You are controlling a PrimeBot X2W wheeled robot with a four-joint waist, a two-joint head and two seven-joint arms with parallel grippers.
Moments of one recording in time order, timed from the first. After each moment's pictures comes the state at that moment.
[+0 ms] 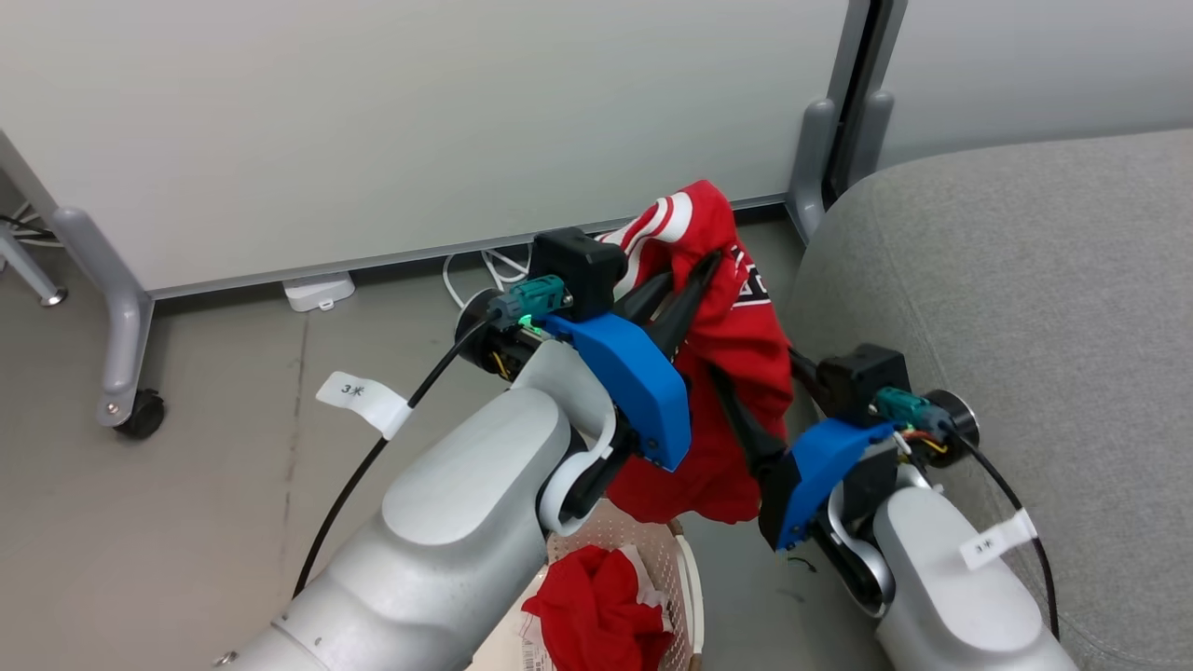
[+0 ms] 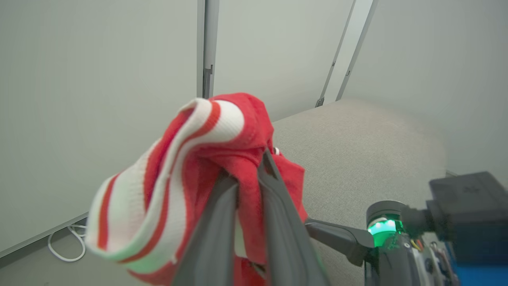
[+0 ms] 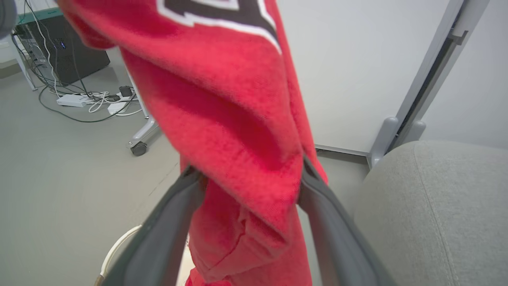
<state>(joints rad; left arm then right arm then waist) -0.80 0.05 -0.91 0.59 -0.84 -0.04 -0.06 -0.46 -0.05 0.29 0.55 0.16 0.13 -0.04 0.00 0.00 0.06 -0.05</state>
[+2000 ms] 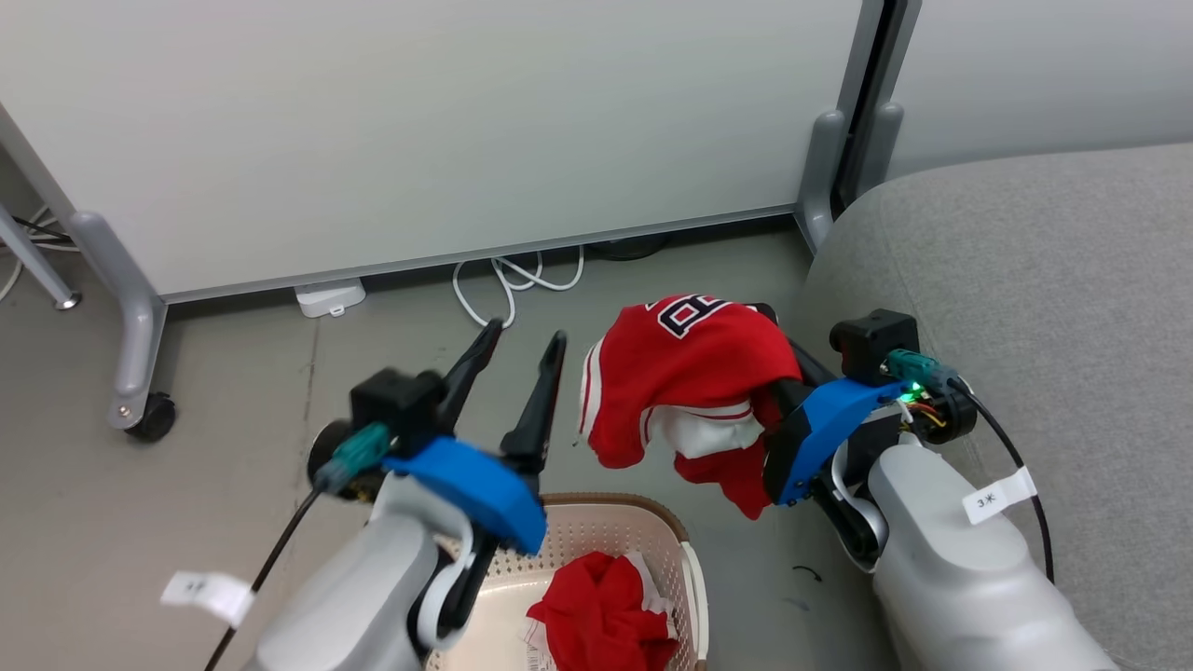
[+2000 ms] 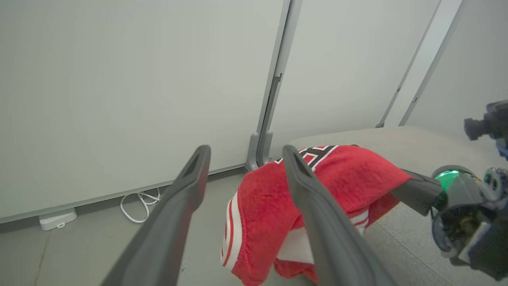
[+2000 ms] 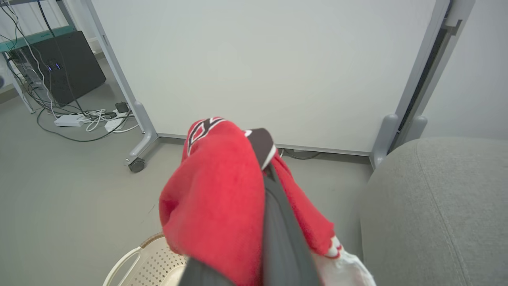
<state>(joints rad) -0.56 0.23 -0.83 0.48 -0.83 0.04 -0.26 -0.70 -0.05 0.40 0.96 0.35 0.13 -0.23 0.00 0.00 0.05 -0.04</state>
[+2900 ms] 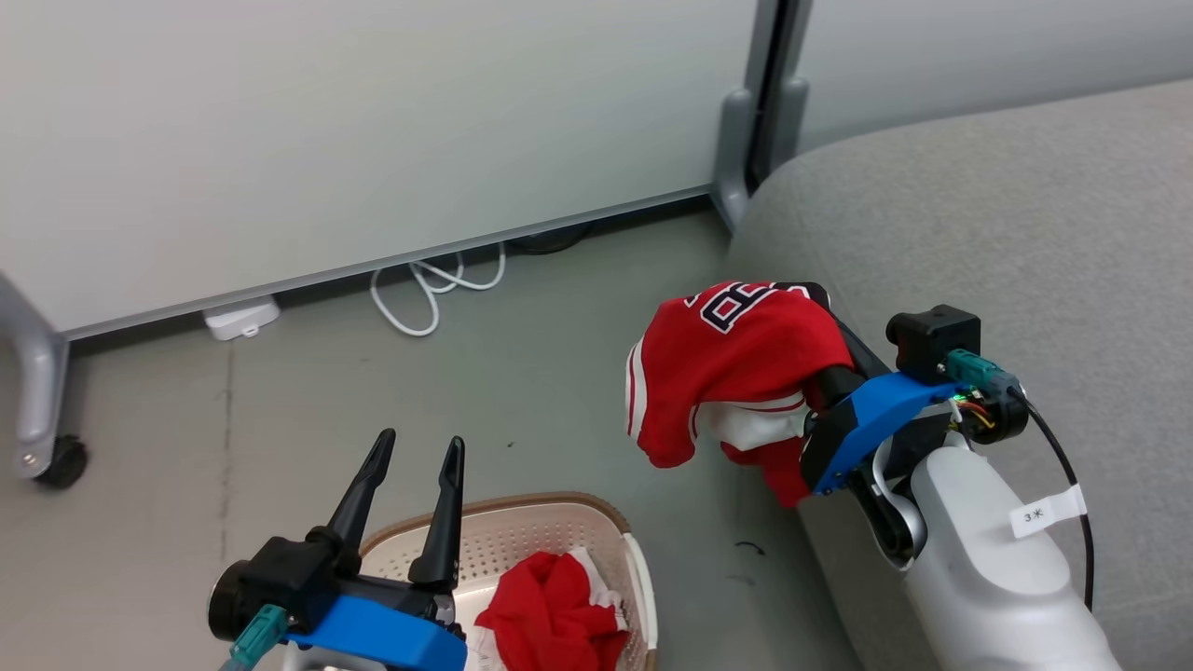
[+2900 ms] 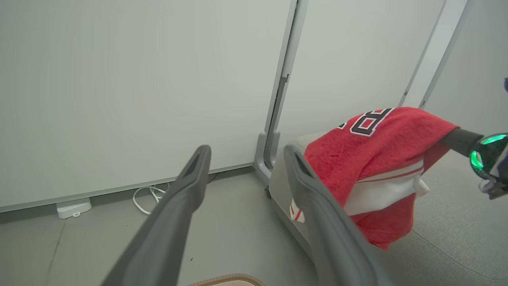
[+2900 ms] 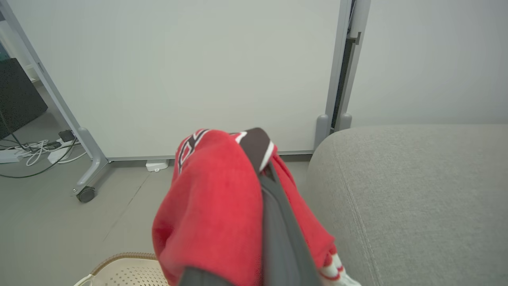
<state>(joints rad) -0.06 0.15 -0.30 0.18 -0.36 -0.10 -0.26 -0.60 -0.05 0.19 0.78 0.21 0.13 -0.19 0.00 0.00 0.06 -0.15</state>
